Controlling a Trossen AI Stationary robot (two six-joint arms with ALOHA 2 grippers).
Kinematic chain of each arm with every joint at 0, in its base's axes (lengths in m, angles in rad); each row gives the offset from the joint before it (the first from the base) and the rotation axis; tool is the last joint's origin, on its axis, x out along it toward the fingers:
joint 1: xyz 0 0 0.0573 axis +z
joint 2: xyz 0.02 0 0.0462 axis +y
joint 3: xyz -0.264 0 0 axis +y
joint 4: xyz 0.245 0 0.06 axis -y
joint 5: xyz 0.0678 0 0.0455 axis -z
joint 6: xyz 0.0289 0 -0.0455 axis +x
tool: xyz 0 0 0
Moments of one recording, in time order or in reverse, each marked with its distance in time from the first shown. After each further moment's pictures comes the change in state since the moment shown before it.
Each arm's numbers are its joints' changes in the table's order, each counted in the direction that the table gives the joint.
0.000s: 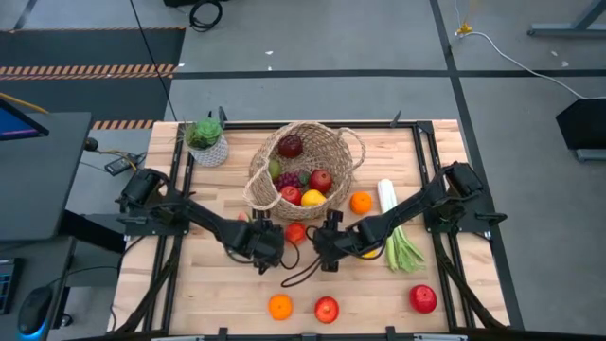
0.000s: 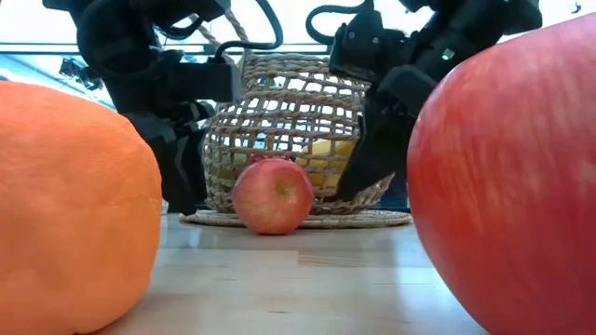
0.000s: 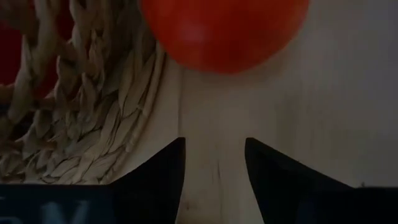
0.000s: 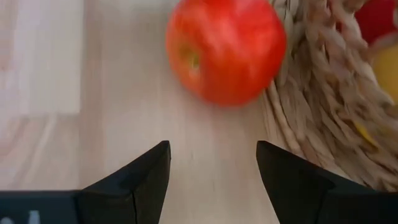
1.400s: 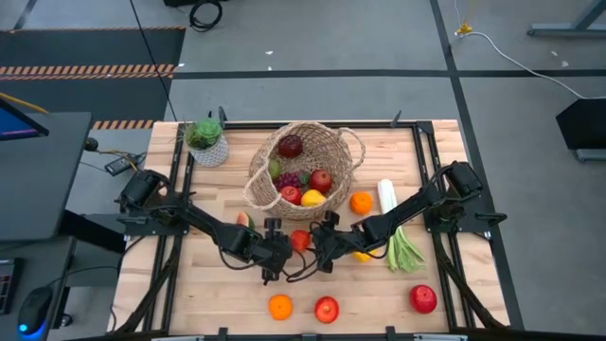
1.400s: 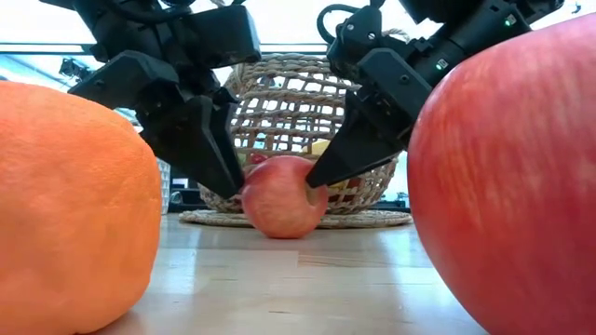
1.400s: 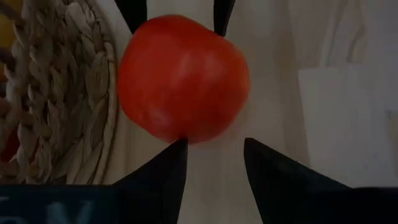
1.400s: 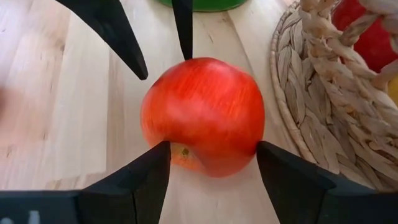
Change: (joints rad) left arm -0.027 0.002 0.002 0.302 0.045 0.099; right arm -0.015 0.001 0.130 0.380 -0.024 0.029
